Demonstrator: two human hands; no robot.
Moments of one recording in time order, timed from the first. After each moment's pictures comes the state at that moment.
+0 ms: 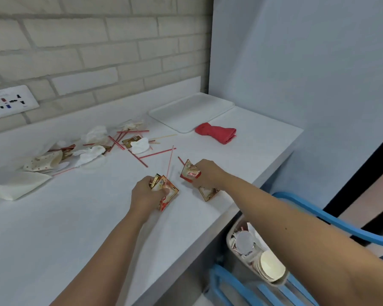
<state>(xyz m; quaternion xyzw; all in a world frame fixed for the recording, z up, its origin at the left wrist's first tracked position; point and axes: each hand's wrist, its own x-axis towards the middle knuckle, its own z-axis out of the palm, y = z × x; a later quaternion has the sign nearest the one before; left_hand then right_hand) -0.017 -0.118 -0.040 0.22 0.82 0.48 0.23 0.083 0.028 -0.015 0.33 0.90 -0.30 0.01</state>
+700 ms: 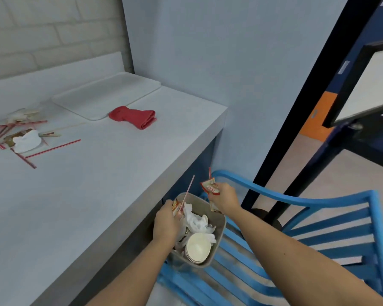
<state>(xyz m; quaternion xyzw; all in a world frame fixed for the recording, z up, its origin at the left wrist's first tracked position) 0.189 0.012 -0.171 0.38 0.83 0.32 0.26 0.311 0.122 -0.138 0.57 0.72 -0.36 -0.14</state>
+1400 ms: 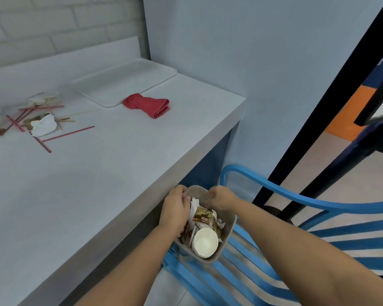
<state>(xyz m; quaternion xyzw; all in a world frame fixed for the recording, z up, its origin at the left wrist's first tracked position) 0.182 0.024 -0.164 0.43 0.81 0.35 0.20 0.286 0.142 -0.173 0.46 0.83 -0.30 0.12</state>
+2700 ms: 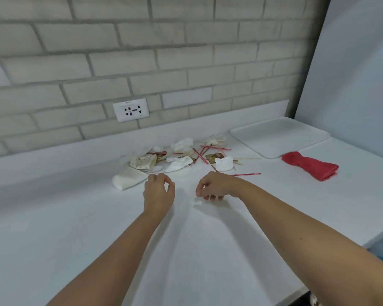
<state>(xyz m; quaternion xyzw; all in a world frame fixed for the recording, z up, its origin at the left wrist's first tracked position) -0.158 -0.220 -0.040 0.19 0.89 0.41 -0.05 -0.081 -0.055 0.004 0.13 0.91 -0.38 0.14</state>
